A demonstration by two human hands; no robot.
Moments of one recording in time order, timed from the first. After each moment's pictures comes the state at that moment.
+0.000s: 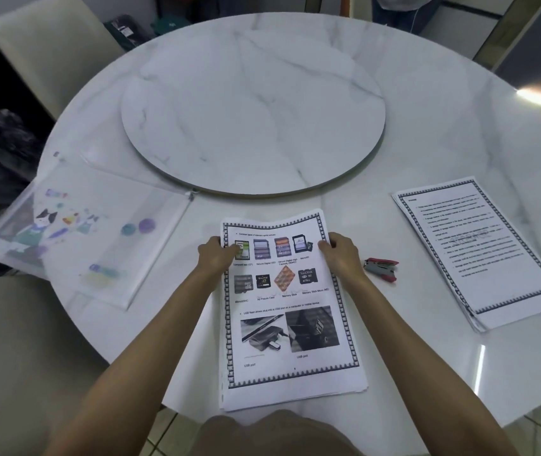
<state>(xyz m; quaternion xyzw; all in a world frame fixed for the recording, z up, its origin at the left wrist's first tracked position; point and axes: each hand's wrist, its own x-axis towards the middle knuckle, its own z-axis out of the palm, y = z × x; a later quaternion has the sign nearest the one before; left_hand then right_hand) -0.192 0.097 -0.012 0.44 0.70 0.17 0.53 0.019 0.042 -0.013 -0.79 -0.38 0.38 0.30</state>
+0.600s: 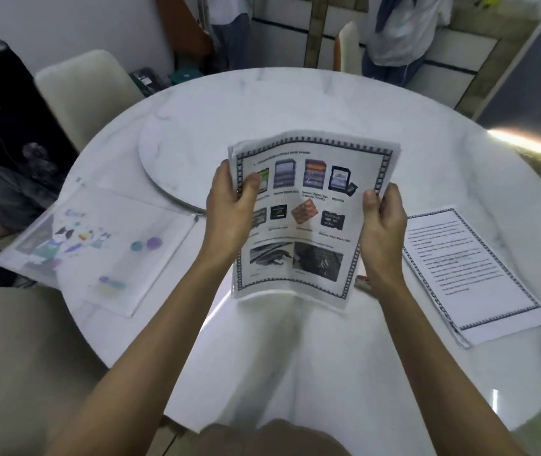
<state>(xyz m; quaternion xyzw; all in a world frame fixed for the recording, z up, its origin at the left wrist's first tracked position) -0.154 0.056 0.141 0.57 0.47 0.52 0.43 0.023 0.008 0.109 -0.61 -0.44 0.19 0.64</state>
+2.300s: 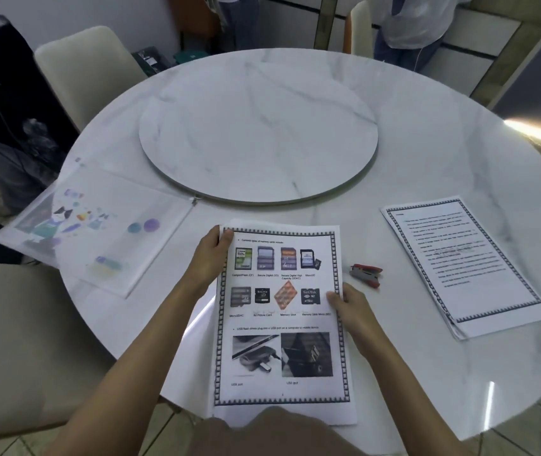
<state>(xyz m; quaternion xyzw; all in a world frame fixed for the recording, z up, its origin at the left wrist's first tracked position) -0.187 0.051 0.031 0.53 0.59 0.33 0.51 0.031 -0.061 -0.006 -0.73 -0.34 0.48 0.35</state>
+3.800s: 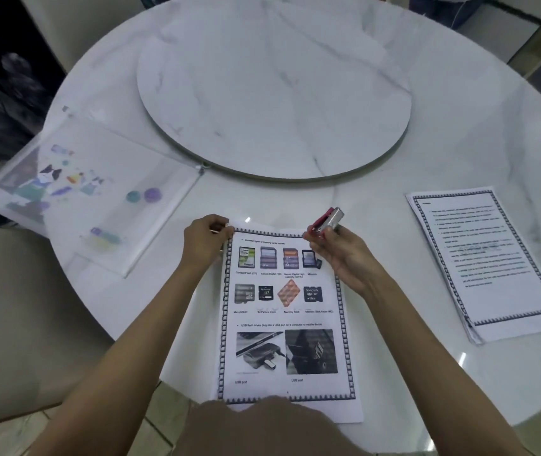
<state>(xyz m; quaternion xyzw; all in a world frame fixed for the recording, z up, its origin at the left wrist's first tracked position) -0.215 0.082 -0.019 0.53 0.68 0.30 0.42 0.025 0.027 0.002 -0.49 -0.24 0.67 0.50</state>
